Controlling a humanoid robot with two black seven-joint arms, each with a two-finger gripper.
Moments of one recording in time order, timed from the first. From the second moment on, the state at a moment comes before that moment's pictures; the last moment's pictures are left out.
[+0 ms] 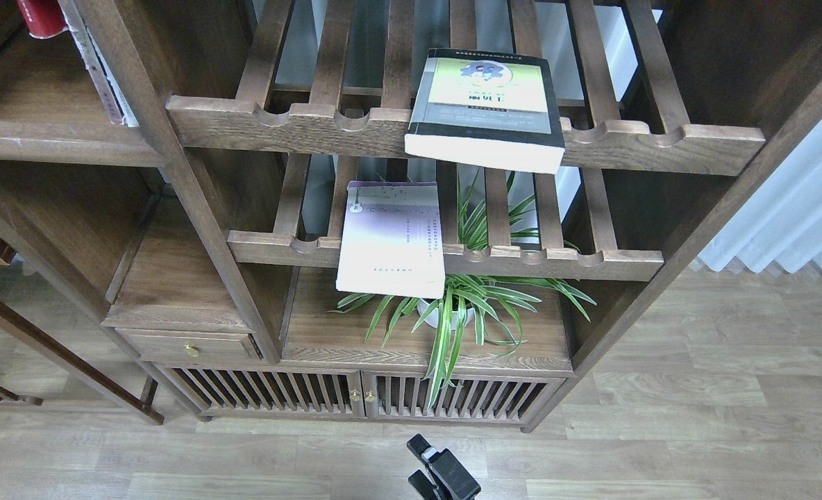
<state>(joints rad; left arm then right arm) -0.98 0.61 -1.09 -0.71 0.43 -0.49 -0.12 -0.25 -0.03 0.62 1.10 0.21 0.58 0.14</state>
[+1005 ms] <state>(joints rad) -0.61 0.74 -1.46 -1.09 0.24 -0.49 -0.11 -0.25 -0.01 0.62 1.10 0.21 0.58 0.14</state>
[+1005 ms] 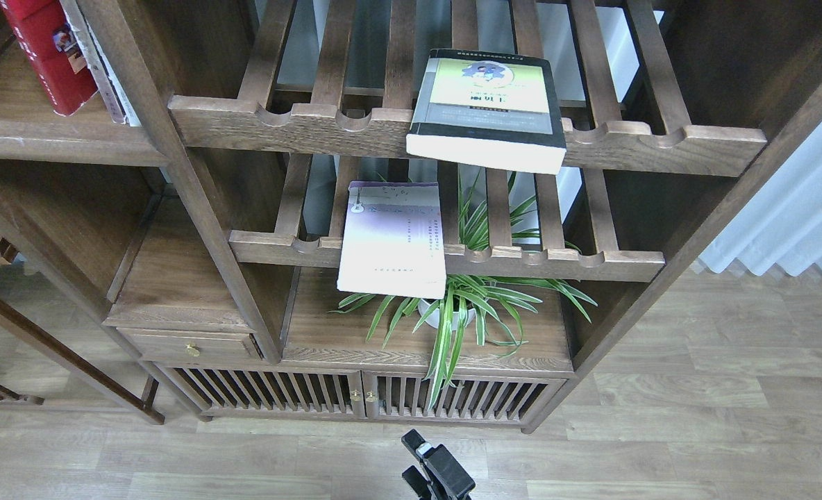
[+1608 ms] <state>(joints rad) -0.04 0.71 -1.68 -1.34 0.10 -0.49 -0.11 -0.24 0.01 0.62 1.10 0.22 0.58 0.14</state>
